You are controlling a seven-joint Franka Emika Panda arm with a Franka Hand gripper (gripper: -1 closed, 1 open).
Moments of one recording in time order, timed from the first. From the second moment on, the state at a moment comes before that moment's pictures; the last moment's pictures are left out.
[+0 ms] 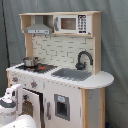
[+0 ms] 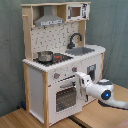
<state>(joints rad) -0.71 -1.55 1.74 -2.45 0.14 3.08 0.72</state>
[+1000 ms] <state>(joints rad) -0.58 -1.55 1.73 -2.41 0.11 2.82 0.79</state>
